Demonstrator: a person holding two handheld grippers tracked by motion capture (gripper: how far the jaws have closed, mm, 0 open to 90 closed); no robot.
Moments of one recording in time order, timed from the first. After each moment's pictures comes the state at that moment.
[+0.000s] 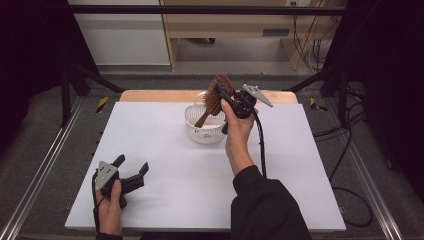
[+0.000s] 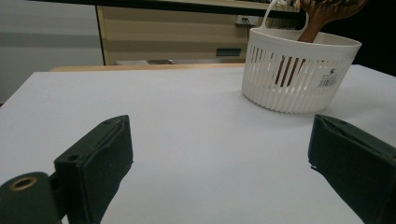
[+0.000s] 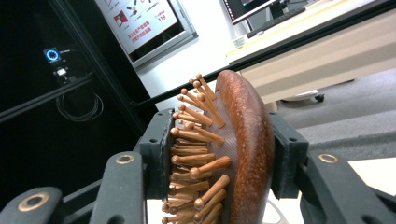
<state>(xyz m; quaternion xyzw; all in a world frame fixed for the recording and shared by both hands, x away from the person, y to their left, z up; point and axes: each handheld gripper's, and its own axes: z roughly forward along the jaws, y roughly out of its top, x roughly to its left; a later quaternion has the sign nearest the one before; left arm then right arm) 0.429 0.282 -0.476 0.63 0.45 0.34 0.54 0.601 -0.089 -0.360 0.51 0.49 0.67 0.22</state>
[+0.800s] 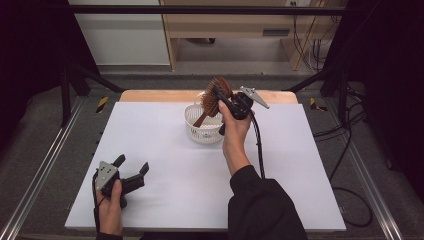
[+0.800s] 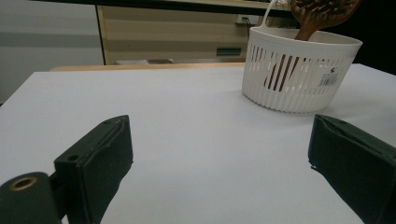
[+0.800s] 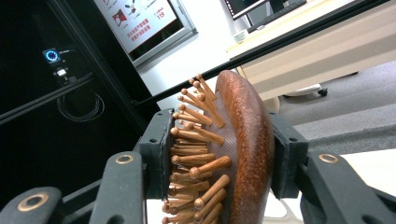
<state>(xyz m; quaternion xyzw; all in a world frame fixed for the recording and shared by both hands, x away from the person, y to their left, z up) 0.429 0.282 -0.477 0.63 0.45 0.34 0.54 0.607 -0.082 -0.372 0.52 0.49 0.67 0.21</state>
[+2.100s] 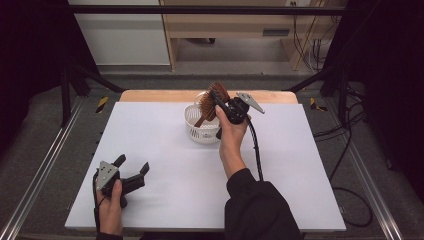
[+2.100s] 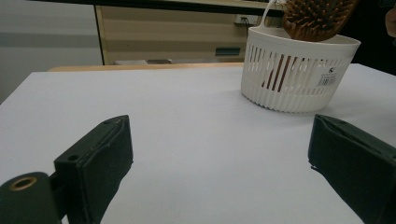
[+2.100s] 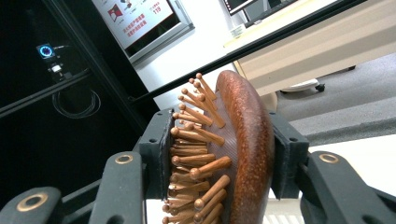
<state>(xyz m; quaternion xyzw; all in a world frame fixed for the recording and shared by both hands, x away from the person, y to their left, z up) 0.430 0.281 -0.477 0.63 0.45 0.33 0.54 0.606 -0.074 -0.390 0.52 0.49 0.67 0.21</state>
